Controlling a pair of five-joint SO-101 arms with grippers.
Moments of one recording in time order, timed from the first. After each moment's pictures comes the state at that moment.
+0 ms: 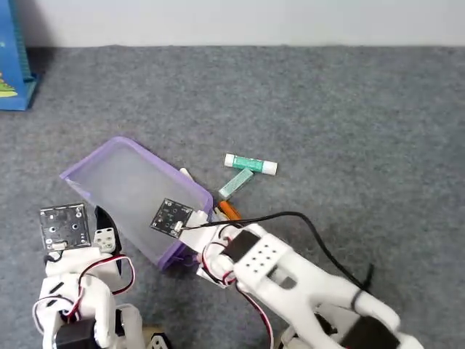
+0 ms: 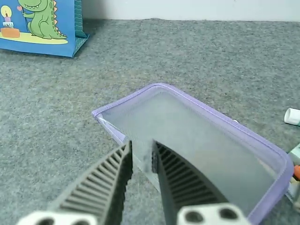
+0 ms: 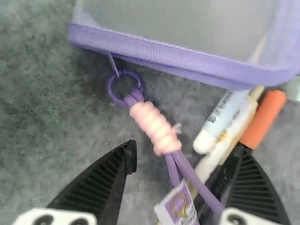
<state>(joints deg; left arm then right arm) -18.2 -103.8 71.3 75.6 0.1 -49.2 -20.5 53.7 48.0 16.4</state>
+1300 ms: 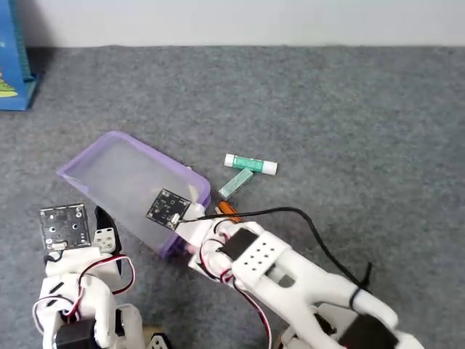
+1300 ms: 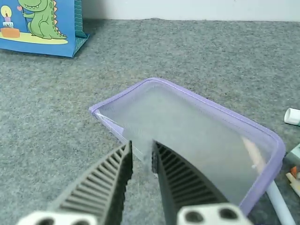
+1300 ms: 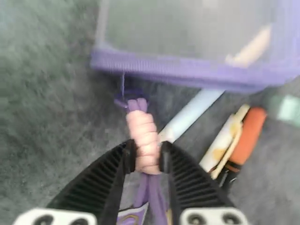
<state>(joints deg) -18.2 -103.8 71.3 75.6 0.1 -49.4 -19.9 52.0 45.5 11.8</state>
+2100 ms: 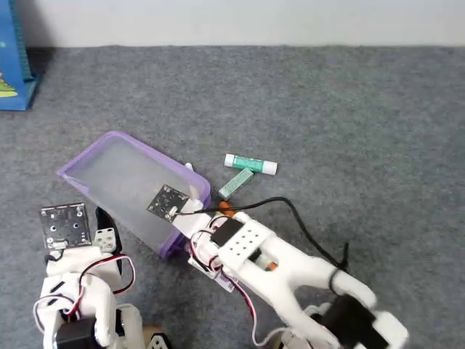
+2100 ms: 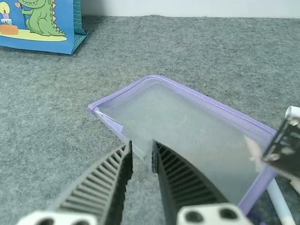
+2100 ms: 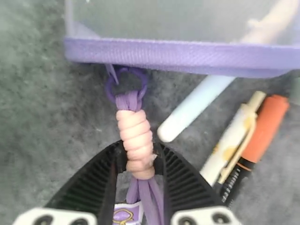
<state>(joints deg) -18.2 -103.8 72.0 75.6 0.1 -48.5 -12.3 46.0 48.7 10.3</state>
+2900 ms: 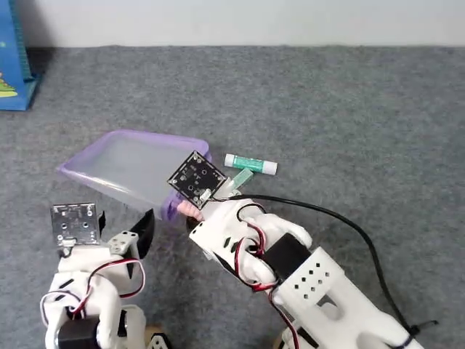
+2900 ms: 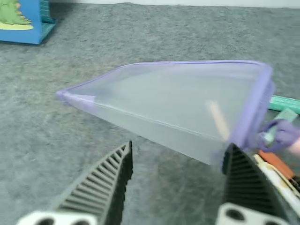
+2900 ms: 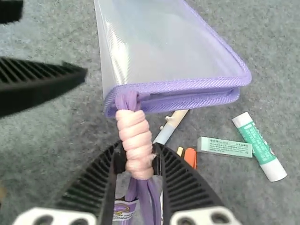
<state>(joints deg) -10.6 -103.8 72.0 78.2 4.1 -46.2 -45.8 46.0 52.6 7.6</state>
